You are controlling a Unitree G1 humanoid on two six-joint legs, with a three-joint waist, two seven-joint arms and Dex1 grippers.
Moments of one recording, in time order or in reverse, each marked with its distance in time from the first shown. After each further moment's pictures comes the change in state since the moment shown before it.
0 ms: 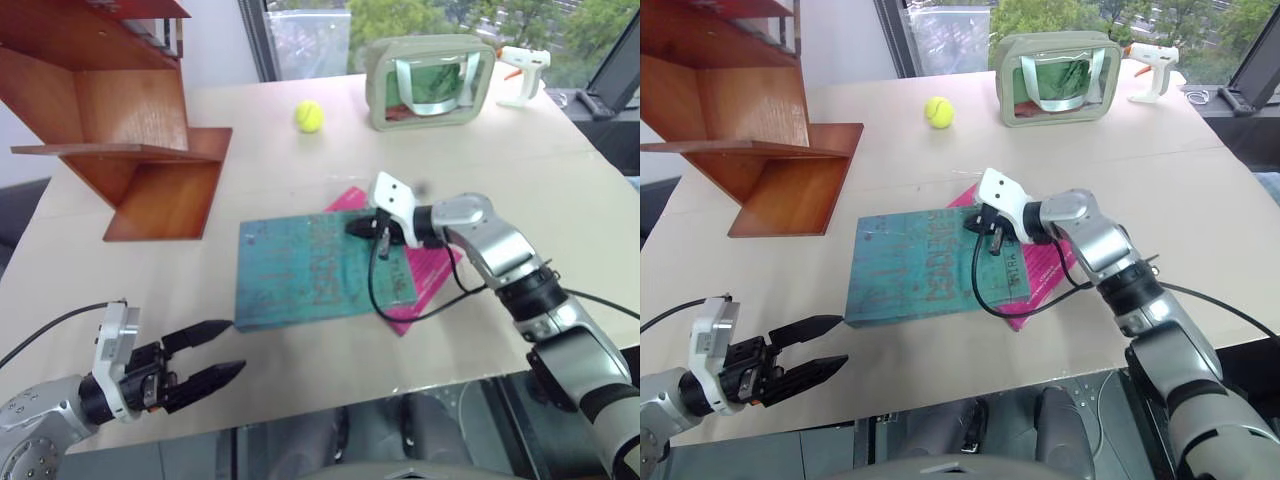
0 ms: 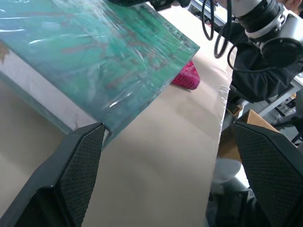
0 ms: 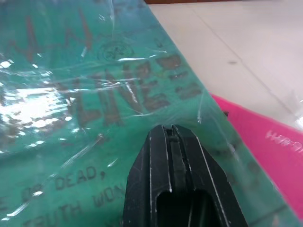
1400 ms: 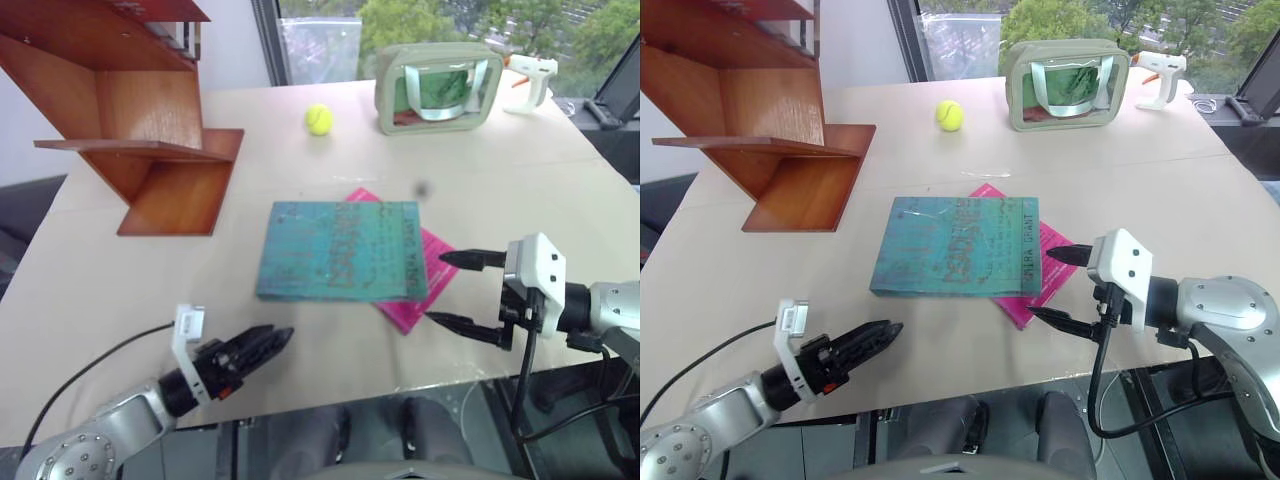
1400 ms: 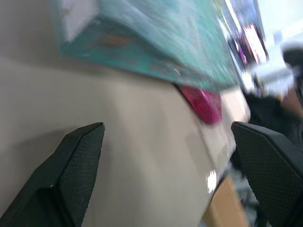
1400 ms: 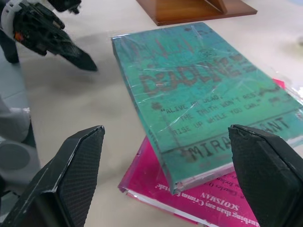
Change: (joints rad) left arm -0.123 -0.197 -0.165 -0.092 -0.537 0.424 0.869; right arm 0.825 -0.422 -0.610 -1.092 0.470 0.356 -0.059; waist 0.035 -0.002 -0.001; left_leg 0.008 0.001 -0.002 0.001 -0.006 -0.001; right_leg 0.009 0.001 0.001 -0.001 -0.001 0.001
